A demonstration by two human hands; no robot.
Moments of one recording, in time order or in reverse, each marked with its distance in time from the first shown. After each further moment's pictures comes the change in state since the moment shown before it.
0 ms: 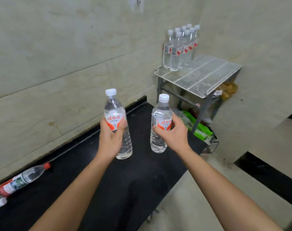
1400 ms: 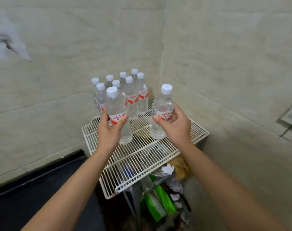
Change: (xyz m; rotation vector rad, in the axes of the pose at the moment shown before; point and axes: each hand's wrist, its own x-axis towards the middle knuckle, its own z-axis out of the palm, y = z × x) left_hand 0.280 0.148 0.531 -0.172 0.115 0.159; right_hand 0.543 0.105 -0.310 0.129 -0.052 -0.237
